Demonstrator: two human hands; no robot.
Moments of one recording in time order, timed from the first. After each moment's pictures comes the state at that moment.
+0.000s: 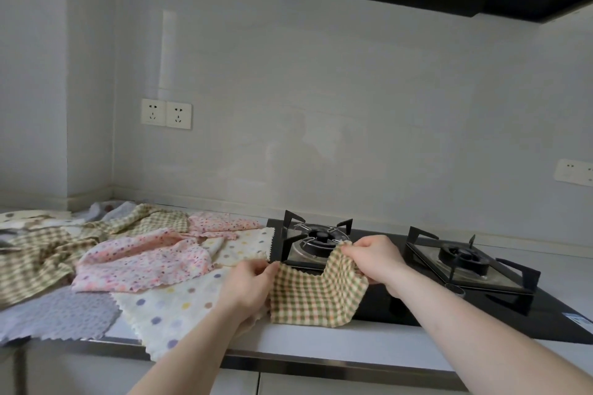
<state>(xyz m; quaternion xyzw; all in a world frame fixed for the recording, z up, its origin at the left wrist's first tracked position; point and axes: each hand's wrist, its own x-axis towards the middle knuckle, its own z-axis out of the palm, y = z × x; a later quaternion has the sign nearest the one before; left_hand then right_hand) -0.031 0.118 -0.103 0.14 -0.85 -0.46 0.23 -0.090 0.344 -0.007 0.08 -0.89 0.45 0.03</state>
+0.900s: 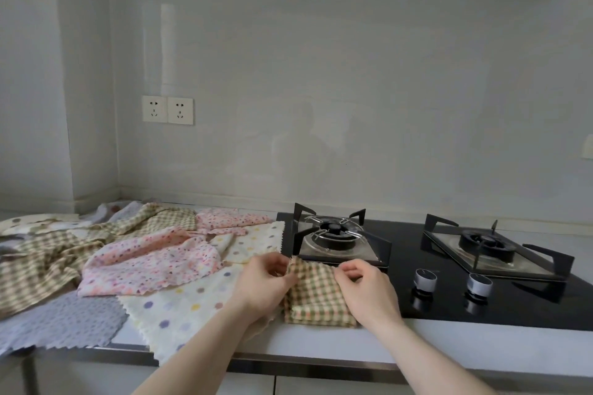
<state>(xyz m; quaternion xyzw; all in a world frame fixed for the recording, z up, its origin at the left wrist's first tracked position) -0.035 0.116 -0.104 0.08 -0.84 -0.50 0.19 -0.091 0.317 -0.098 0.13 -0.89 0.41 0.12</state>
